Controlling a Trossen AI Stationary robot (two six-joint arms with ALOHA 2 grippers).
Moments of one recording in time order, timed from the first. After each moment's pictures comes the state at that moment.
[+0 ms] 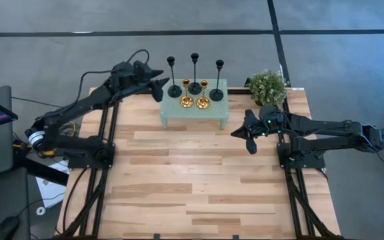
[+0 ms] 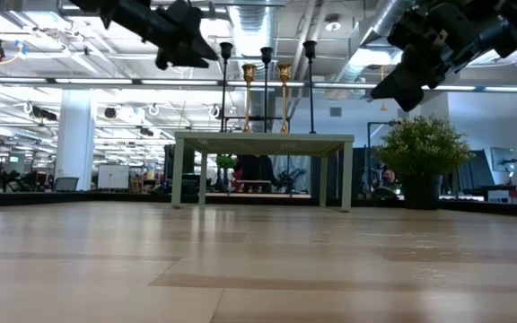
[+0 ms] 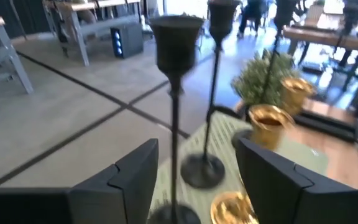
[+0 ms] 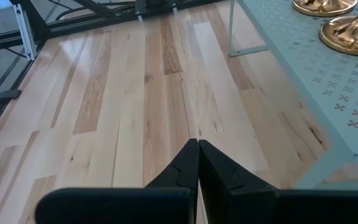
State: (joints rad) left arm 0.65 1.01 0.98 0.00 0.05 0.05; right arm -0.24 0.86 0.53 -0.19 -0.21 0.06
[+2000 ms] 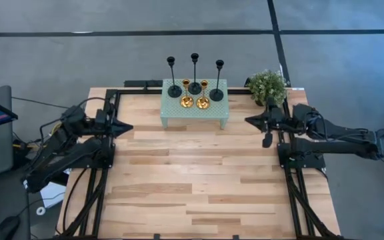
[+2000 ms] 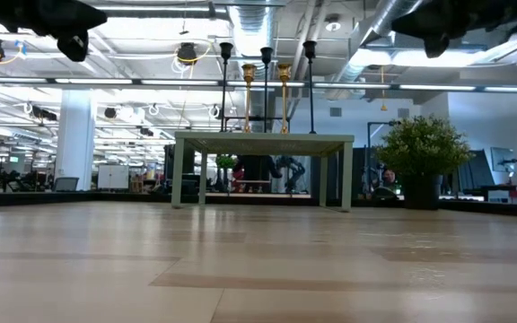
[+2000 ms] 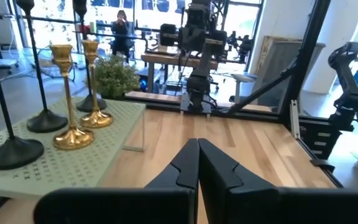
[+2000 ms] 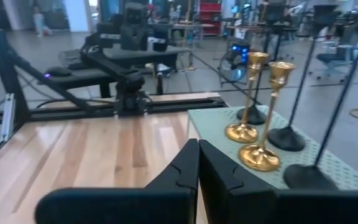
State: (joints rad) left arm 0.65 0.00 0.46 -0.37 0.60 0.00; right arm -0.19 0.49 0.53 -0.14 0.00 -0.03
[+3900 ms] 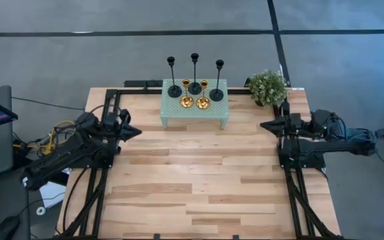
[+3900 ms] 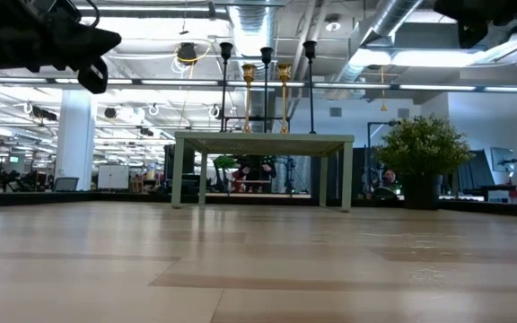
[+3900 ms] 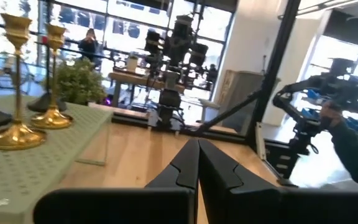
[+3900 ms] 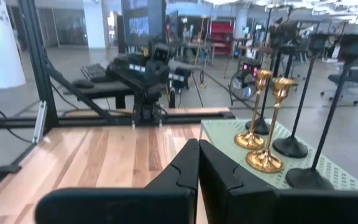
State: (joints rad) left arm 0.61 0.00 0.14 0.14 0.69 -0.24; right arm -0.01 0.20 0.53 -0.36 0.13 -0.04
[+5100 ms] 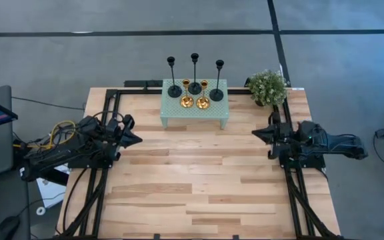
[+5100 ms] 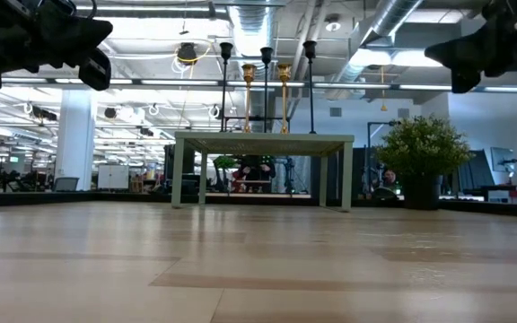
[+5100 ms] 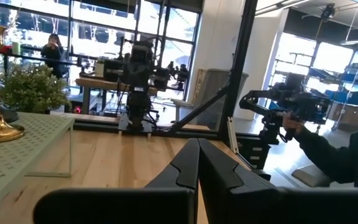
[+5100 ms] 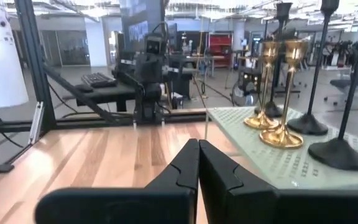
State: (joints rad) left arm 0.43 0.01 0.10 0.24 0.65 -0.21; right arm -0.01 0.00 0.17 -0.12 0.13 -0.01
